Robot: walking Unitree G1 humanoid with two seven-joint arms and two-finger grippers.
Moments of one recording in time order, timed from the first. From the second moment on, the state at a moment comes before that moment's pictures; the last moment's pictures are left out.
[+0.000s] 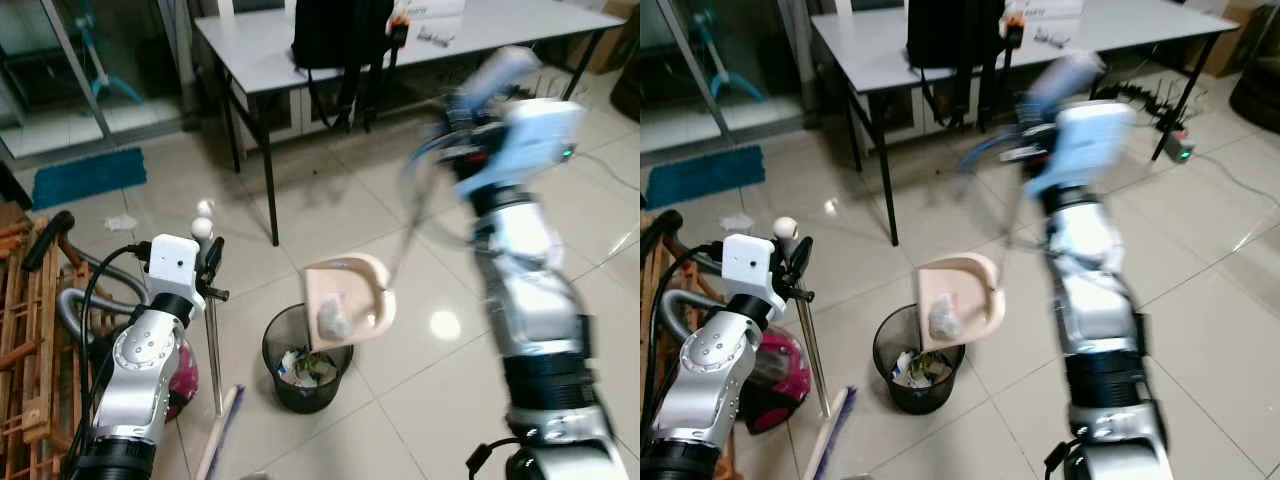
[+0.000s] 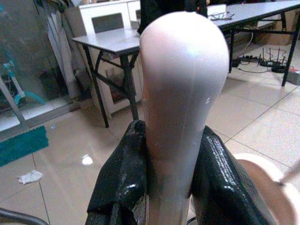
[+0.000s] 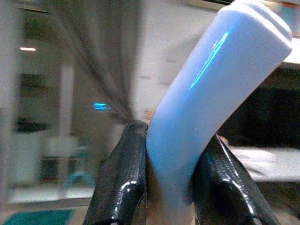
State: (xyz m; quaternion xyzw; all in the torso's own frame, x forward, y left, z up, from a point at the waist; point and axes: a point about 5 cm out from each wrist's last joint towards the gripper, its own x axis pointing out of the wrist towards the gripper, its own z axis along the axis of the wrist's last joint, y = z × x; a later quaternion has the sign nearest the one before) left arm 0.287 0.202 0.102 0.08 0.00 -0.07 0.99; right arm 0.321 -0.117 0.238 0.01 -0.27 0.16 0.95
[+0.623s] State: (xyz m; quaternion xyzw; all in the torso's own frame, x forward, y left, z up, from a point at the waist) left arm 0.286 0.199 0.097 0.09 0.01 -0.08 0.99; right arm 0.281 -0.054 0.212 -0.15 -0.34 0.35 0.86
